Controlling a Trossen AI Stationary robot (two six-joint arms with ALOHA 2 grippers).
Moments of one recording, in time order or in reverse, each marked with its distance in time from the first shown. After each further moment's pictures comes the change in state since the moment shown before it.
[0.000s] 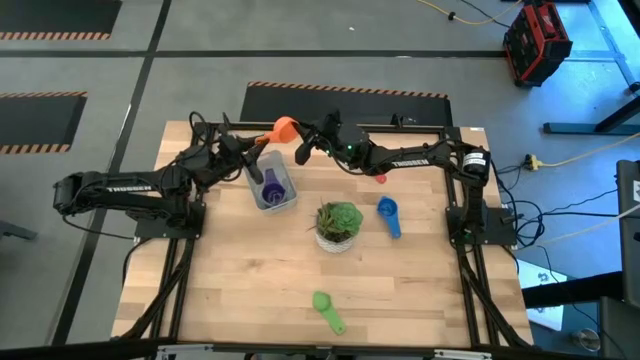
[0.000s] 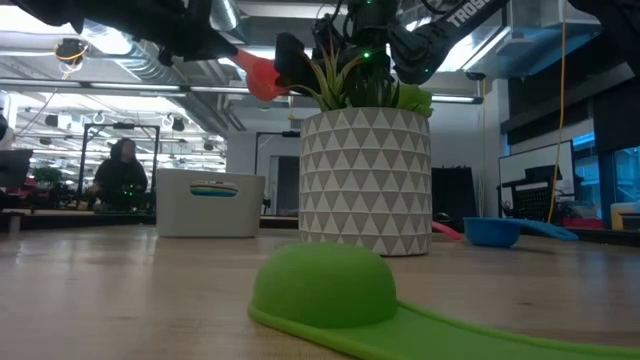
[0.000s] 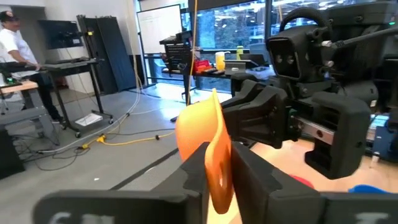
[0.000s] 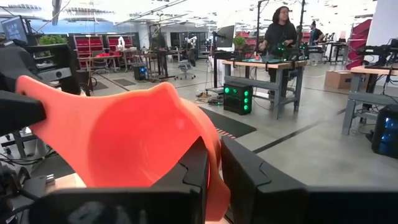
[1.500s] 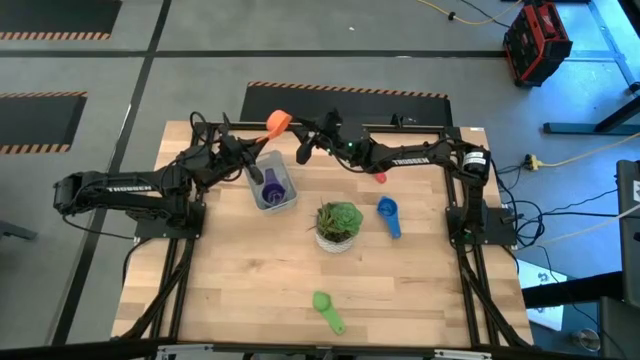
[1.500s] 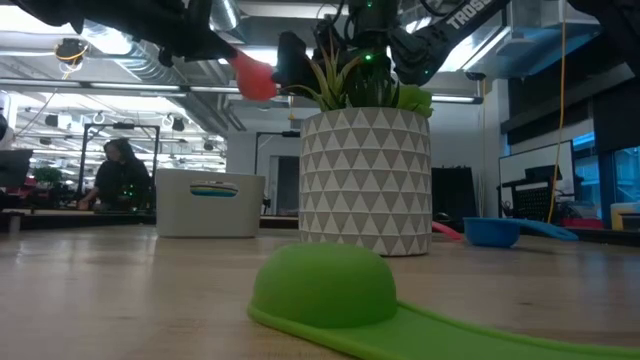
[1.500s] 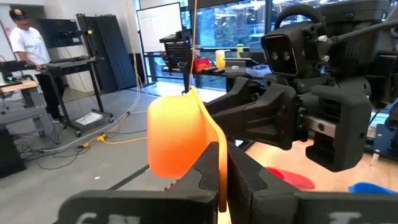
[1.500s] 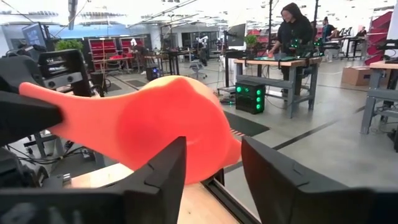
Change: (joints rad) left arm 0.000 0.001 0.000 -0.004 0.003 0.005; right arm -0.013 0.000 0.000 -0.003 -0.073 0.031
